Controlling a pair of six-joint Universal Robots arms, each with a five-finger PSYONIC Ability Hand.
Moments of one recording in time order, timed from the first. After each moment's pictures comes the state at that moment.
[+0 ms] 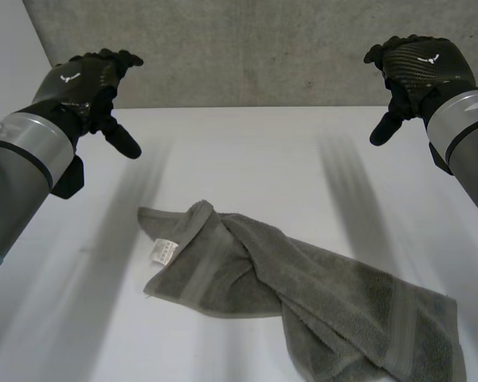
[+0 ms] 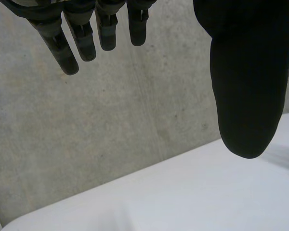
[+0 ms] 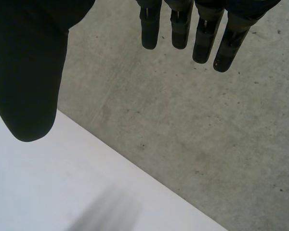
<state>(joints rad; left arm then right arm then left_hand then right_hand) 4.33 -1.71 -1.39 3.10 -1.56 3.12 1.92 -1.33 1.25 0.07 1.55 2.90 0.19 0.19 0.20 0.19 0.03 0.21 0.23 0.21 0.23 0.06</state>
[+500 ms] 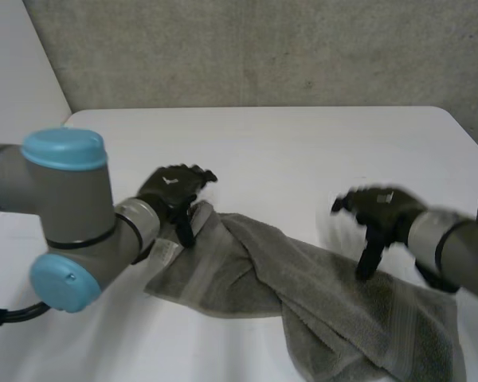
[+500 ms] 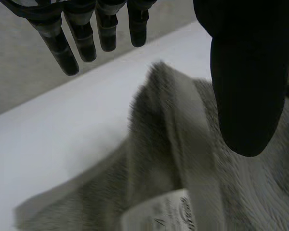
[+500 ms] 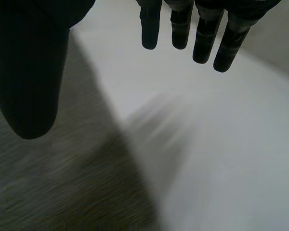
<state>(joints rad) 4.22 -2.11 -1.37 3.10 -1.47 3.31 1.91 -1.30 1.52 0.36 1.42 2.83 0.20 0.20 0.21 0.21 0.03 0.21 0.23 0.21 0.23 0.06</state>
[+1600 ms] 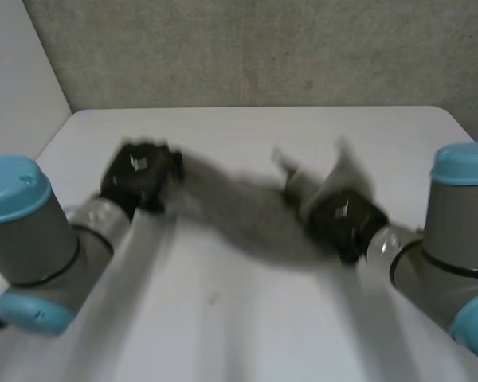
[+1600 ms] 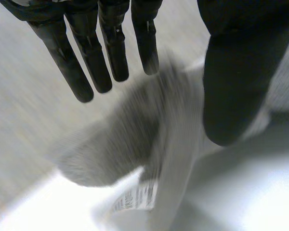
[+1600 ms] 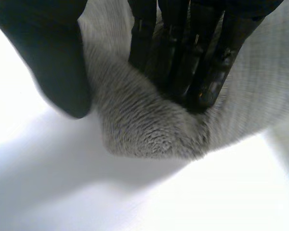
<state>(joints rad) 4.30 -1.89 -1.70 3.47 -1.45 3.45 2.00 -1.19 1.59 0.12 1.41 2.41 0.53 0.55 0.55 0.55 0.37 0.54 0.64 0.63 0.63 0.47</state>
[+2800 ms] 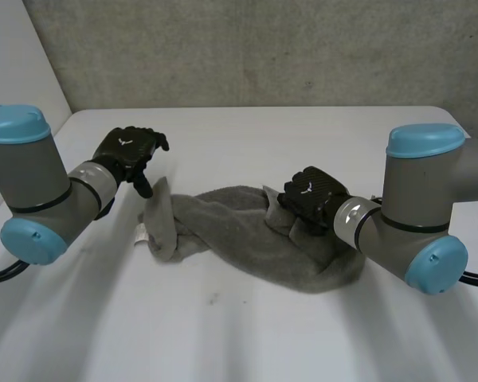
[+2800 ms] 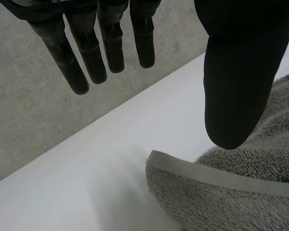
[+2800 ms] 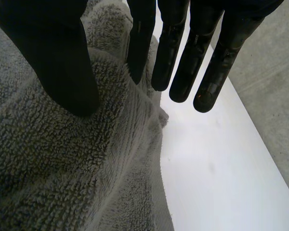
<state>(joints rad) 4.43 -2.16 -1.28 3.24 -1.35 3.40 2.02 -0.92 1.24 0.11 1.27 2.34 0.43 0.43 0.43 0.43 0.26 0.69 0.82 0.82 0.82 0.61</state>
